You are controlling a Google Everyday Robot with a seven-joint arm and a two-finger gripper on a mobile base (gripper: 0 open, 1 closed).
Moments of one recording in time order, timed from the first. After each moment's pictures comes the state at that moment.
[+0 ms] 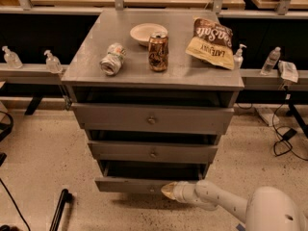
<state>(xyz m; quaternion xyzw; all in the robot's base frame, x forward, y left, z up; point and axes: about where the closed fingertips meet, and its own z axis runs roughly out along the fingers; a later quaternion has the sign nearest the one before) 0.599 -0.077 0.168 -0.44 0.79 0.21 0.37</state>
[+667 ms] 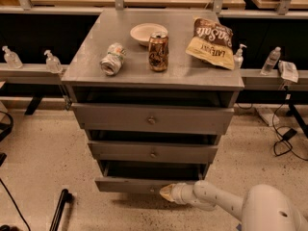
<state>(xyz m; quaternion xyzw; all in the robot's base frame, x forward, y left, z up) 0.591 -0.070 0.159 -0.44 0.79 0.22 0.35</state>
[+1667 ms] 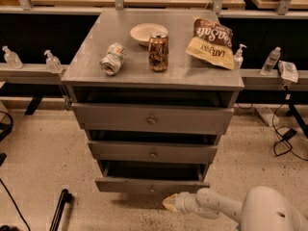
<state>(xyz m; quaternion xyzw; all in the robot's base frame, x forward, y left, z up) 0.546 -0.079 0.130 -0.43 0.81 0.24 0.31</state>
